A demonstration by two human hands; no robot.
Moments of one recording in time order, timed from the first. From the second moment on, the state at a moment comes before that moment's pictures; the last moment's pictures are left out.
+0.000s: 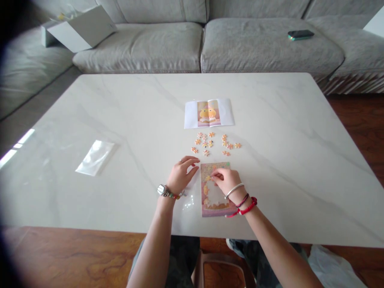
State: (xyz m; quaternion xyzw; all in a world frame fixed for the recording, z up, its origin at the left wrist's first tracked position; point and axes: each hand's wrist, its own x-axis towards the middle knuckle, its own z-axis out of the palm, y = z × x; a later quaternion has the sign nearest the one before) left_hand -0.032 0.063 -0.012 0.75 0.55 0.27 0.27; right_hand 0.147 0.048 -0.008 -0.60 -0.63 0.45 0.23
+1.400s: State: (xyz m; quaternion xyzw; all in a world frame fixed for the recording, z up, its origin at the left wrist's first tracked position) left_hand -0.026 0.058 -0.017 0.81 0.52 0.17 0.21; right_hand 0.148 0.044 -0.012 -0.55 -0.75 0.33 0.17
